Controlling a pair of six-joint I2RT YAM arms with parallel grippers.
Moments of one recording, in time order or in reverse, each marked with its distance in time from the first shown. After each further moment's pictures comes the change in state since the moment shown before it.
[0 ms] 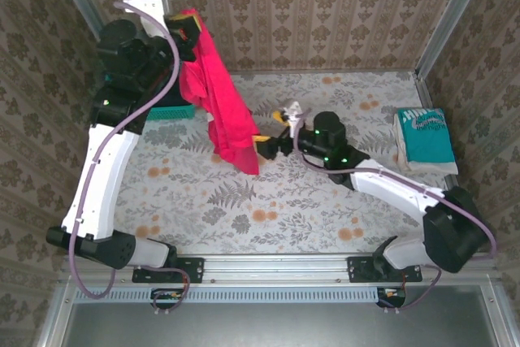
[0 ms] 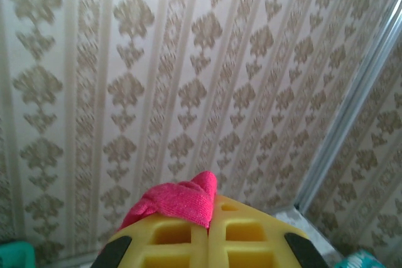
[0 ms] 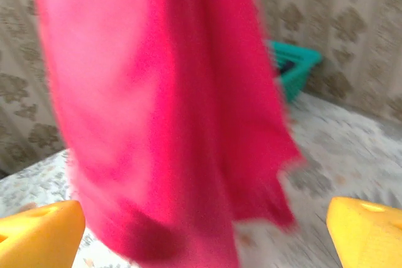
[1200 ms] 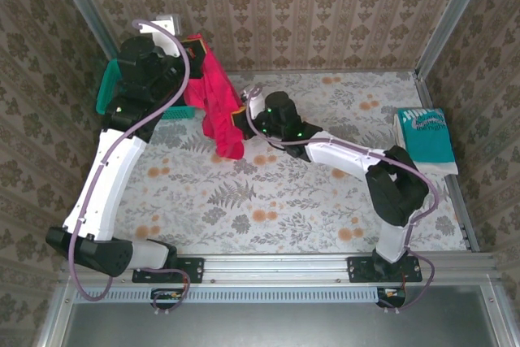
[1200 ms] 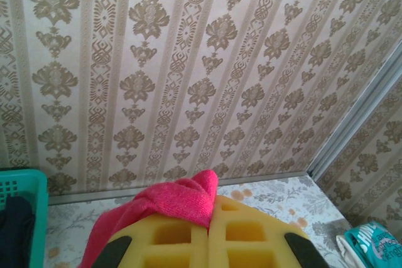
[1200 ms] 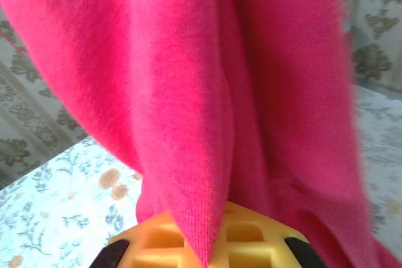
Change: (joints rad) left arm -0.005 -0.055 -0.189 -0.004 -0.072 -0.039; right arm 0.039 0.400 0.412 -0.141 0.105 0.063
